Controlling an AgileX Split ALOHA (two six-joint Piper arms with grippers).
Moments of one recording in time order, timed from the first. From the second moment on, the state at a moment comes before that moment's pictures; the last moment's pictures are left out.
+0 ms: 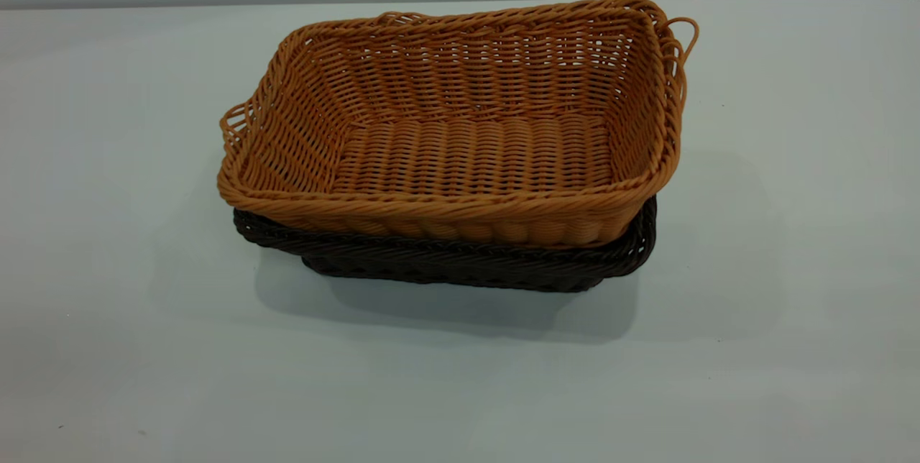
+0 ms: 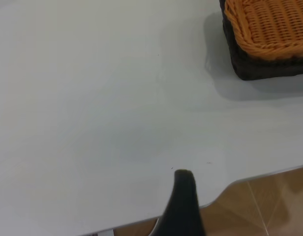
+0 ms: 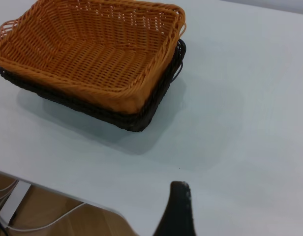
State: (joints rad) left arm -0.14 0.00 -0.49 -0.04 1.13 0.08; right arm 0.23 -0.02 -0.47 0.17 1.15 -0.13
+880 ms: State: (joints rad) left arm 0.02 -0.02 -0.49 -0.01 1.12 0.01; right arm 0.23 -0.02 -0.47 0.17 1.15 -0.13
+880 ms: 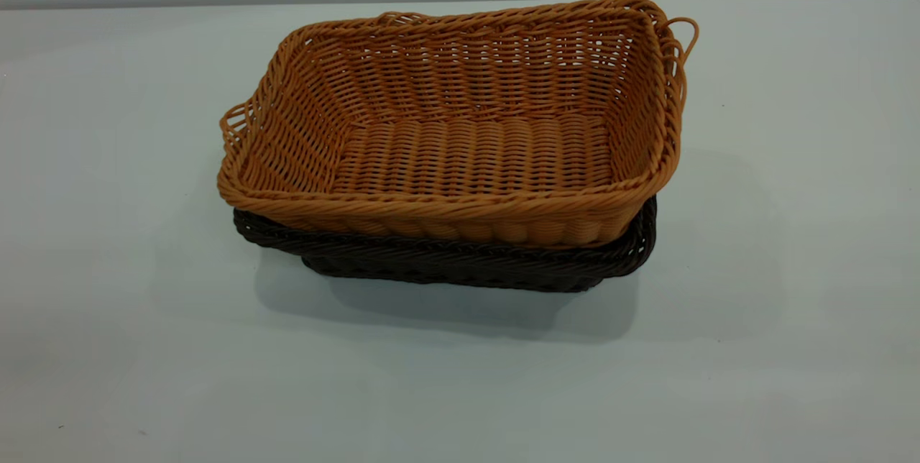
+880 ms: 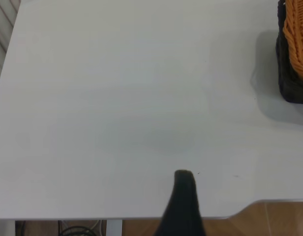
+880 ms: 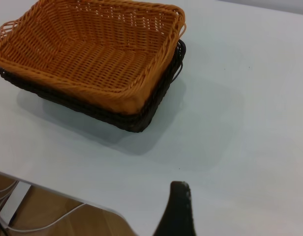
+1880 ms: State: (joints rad) left arm 0.02 -0.02 -0.49 0.00 1.12 0.01; right arm -0.07 -0.02 -0.47 0.13 1.15 -0.08
